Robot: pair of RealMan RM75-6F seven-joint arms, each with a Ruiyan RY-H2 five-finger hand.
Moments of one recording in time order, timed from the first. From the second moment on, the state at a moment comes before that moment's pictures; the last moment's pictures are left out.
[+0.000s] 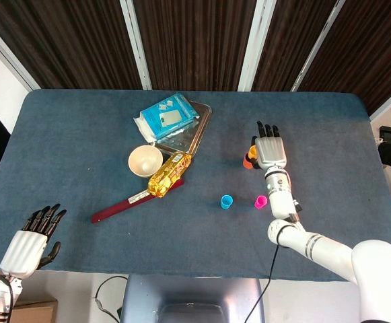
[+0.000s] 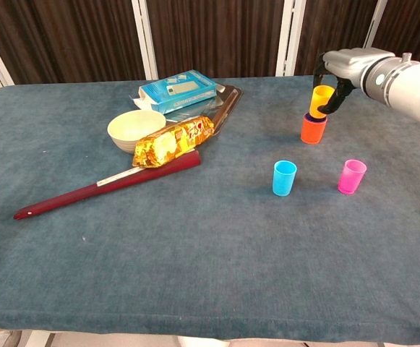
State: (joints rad) left arm -0.17 -1.22 0.04 -1.49 1.65 1.45 0.10; right arm 0.94 -1.66 0.31 -1.06 -0.60 0.89 -0.67
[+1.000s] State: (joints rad) left arm -0.17 -1.22 0.05 -1.49 1.66 1.45 0.10; right arm 0.80 -1.42 0.20 -1.60 -0.92 0.95 -0.50
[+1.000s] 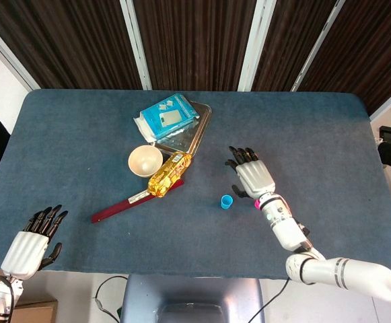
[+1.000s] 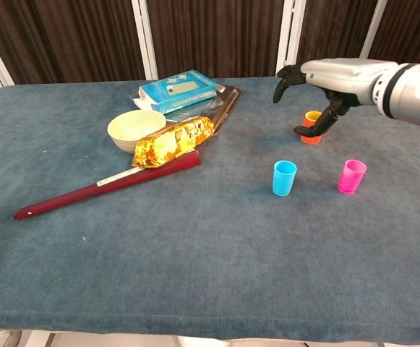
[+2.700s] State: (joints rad) left arm -0.16 -1.21 0.05 -1.49 1.67 1.48 0.08; right arm 0.83 -1.56 0.12 -1.50 -0.87 0.94 -0.58
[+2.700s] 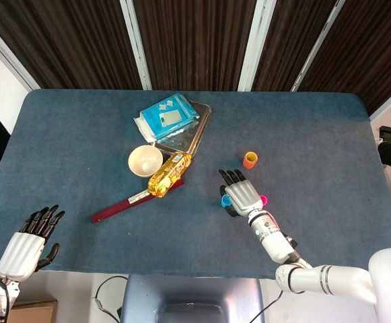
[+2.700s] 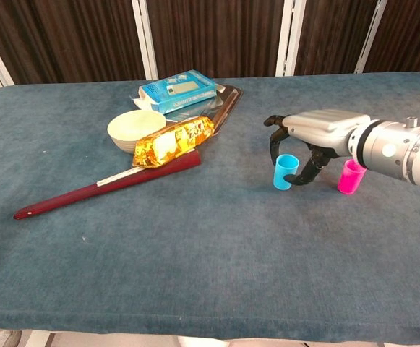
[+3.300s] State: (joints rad) left arm -0.16 -1.22 0.04 -1.49 1.66 1.45 0.10; right arm 0.93 -1.59 0.33 -1.21 -0.61 0.97 -0.63
